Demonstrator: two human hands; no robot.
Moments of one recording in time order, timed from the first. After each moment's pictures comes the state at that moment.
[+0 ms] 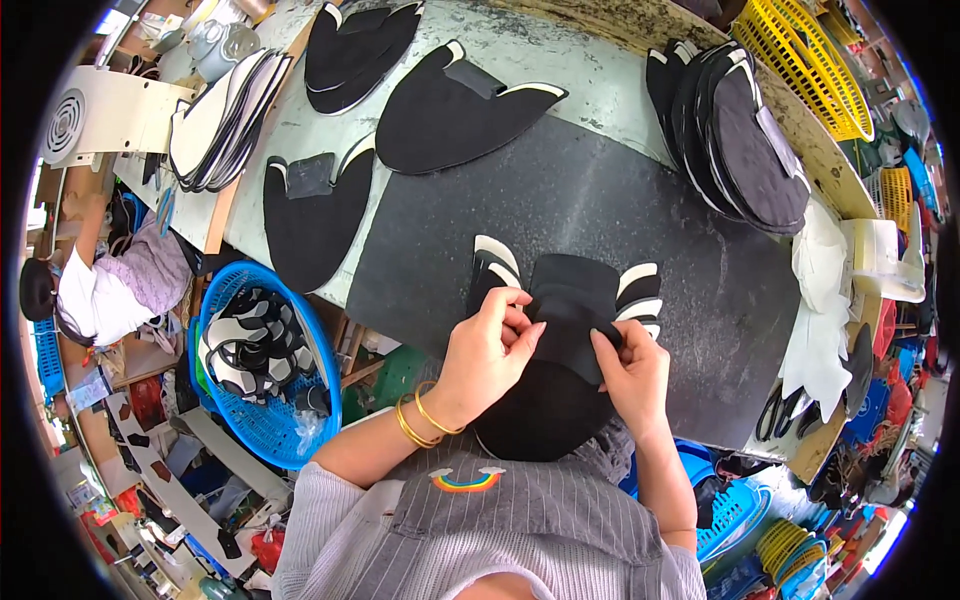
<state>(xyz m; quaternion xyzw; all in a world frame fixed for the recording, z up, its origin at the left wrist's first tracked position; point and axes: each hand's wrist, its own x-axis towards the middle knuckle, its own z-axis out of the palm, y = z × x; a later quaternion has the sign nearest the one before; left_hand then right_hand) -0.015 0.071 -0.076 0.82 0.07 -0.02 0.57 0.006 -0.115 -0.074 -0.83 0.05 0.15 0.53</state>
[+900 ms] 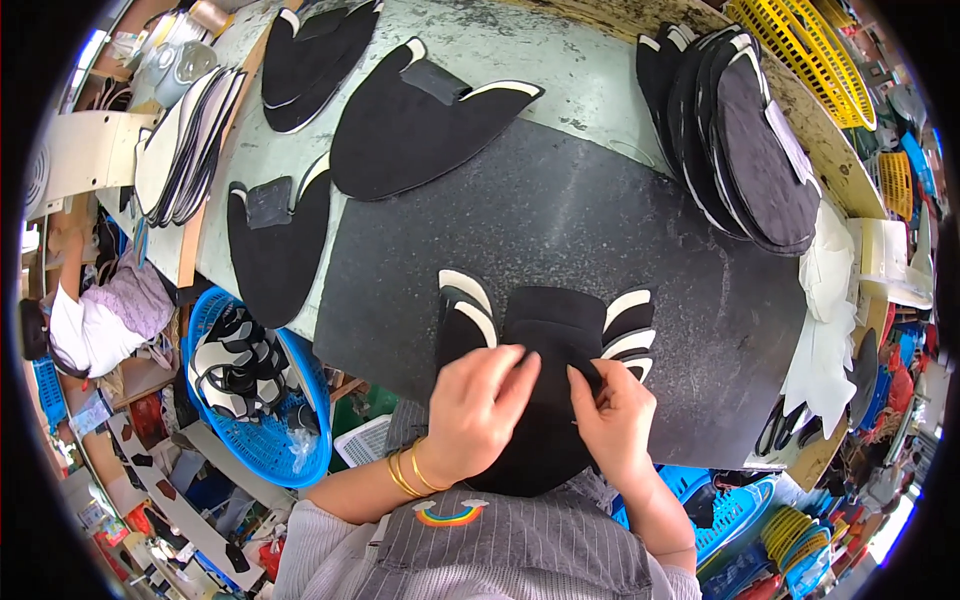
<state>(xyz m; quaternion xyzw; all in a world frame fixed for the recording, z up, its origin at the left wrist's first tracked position) -0.019 0.061 -0.075 0.96 -0.13 0.13 0.23 0.006 -0.107 -0.077 -0.89 -0.01 0.07 0.46</state>
